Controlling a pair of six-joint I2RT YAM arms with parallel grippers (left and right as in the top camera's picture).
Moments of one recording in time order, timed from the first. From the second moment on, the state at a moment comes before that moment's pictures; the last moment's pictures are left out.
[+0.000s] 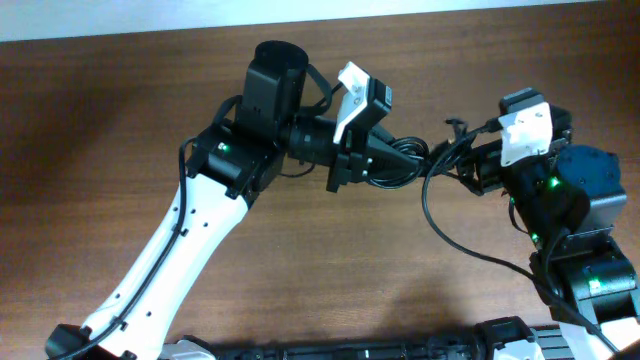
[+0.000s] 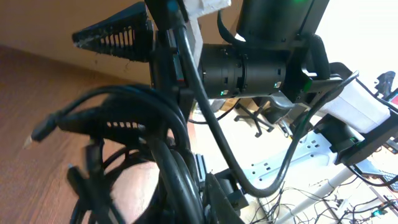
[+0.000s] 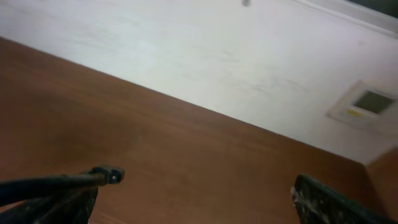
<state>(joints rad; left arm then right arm) -0.56 1.53 1.52 -0.47 1.24 0.06 0.12 0.82 0.98 -0.45 0.03 -0.27</state>
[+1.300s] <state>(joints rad) -0.50 1.53 1.52 -0.78 0.96 0.11 0.12 0.69 0.98 -0.40 0.33 -0.26</state>
